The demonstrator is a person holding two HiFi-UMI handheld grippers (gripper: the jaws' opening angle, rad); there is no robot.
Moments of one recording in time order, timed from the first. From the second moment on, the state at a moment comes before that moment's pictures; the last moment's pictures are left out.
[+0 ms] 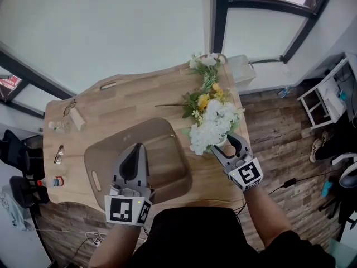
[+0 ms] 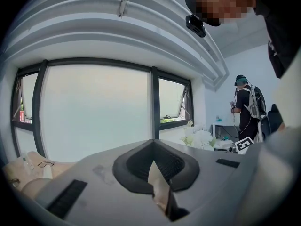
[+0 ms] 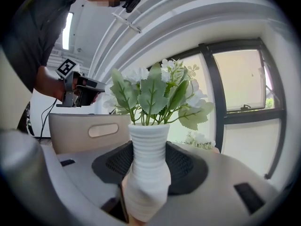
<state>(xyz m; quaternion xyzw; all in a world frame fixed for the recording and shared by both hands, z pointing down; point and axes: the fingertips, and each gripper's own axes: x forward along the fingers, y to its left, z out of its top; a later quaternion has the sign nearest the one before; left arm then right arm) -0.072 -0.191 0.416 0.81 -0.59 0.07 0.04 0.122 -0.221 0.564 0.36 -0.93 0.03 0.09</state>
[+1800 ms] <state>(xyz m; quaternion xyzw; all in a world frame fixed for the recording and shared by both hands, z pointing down) -0.117 -0.155 0.380 0.79 -0.61 0.01 0.03 0.146 -0.173 0.541 0.41 -0.90 0.05 0.13</state>
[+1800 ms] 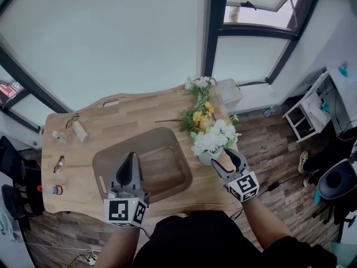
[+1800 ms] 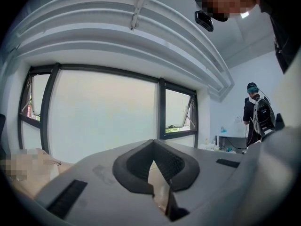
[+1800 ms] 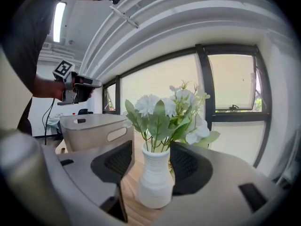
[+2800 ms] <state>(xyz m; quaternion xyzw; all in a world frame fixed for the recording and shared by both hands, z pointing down) -0.136 -0.129 0.380 0.78 -0.63 0.02 0.02 0.158 -0.155 0.449 0.40 -0.91 0.00 0.11</state>
